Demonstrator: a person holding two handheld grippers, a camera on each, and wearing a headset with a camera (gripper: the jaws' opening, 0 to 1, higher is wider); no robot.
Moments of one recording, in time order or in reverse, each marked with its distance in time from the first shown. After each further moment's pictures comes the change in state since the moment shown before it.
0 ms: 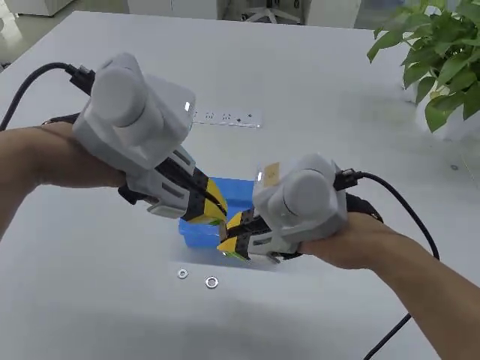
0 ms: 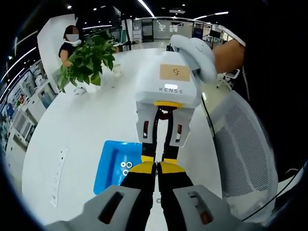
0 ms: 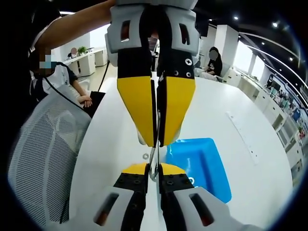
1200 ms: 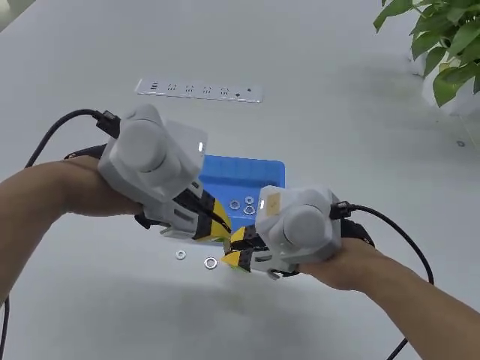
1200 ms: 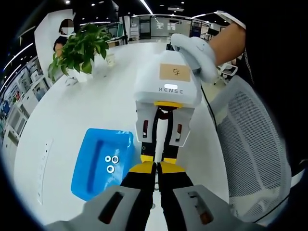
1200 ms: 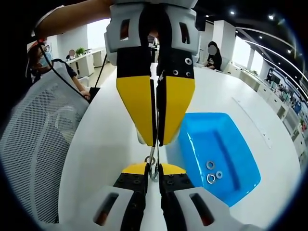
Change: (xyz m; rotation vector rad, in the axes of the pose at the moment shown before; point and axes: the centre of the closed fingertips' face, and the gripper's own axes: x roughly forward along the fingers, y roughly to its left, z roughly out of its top) left arm 0.055 -0.016 -0.041 -0.017 0.016 -0.044; right arm 0.037 0.022 -0.056 0.042 0.005 0.015
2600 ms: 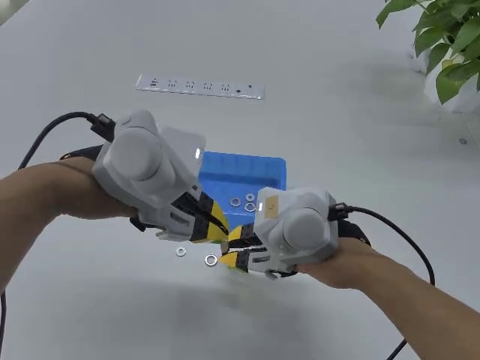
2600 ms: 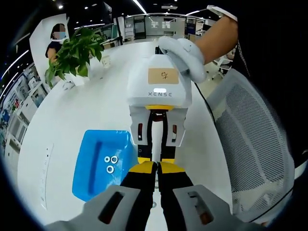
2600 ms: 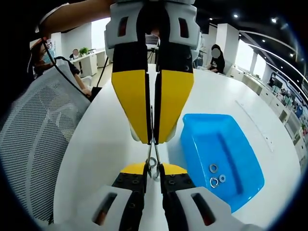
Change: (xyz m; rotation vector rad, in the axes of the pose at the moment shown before) left arm 0.002 -0.005 -0.005 0.057 0.011 -0.002; right arm 0.010 0.001 -0.002 -0.029 -0.022 0.016
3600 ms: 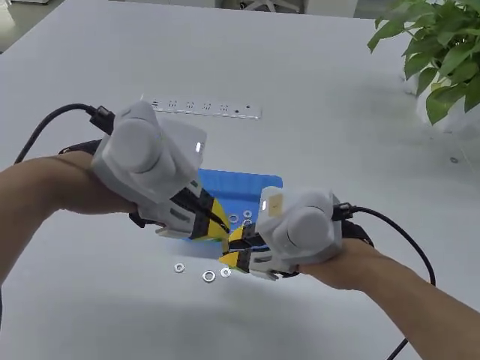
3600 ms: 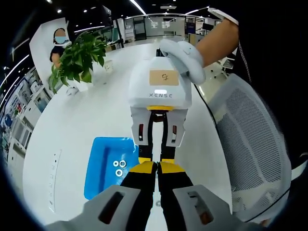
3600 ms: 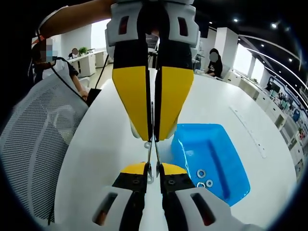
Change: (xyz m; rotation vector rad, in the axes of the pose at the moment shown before) left arm -0.016 0.008 0.016 0.027 0.000 0.027; right arm -0.014 -0.010 0.015 -0.025 -0.012 -0.031
